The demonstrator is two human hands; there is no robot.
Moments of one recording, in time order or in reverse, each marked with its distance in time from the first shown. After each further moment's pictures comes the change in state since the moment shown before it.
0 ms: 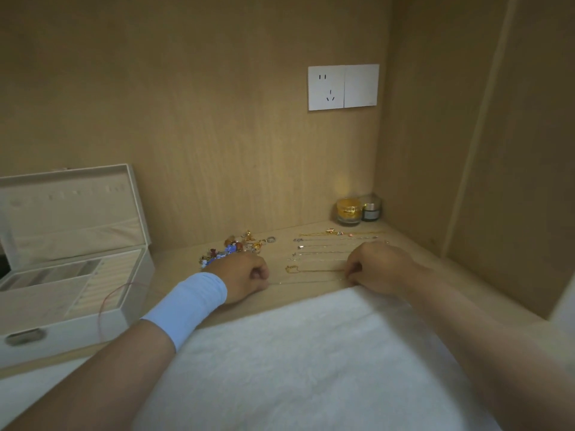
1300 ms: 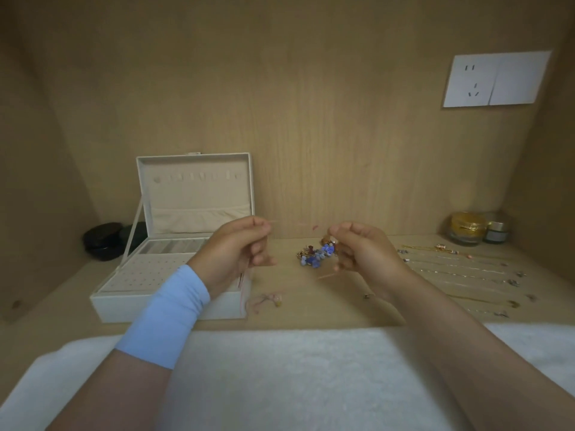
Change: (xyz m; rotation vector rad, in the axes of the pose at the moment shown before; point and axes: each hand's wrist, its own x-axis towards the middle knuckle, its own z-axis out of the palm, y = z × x) left_hand -0.107 -0.097 -0.068 -1.425 0.384 -0.076; right_hand 0.050 -0.204 0.018 1.451 -0.019 -0.174
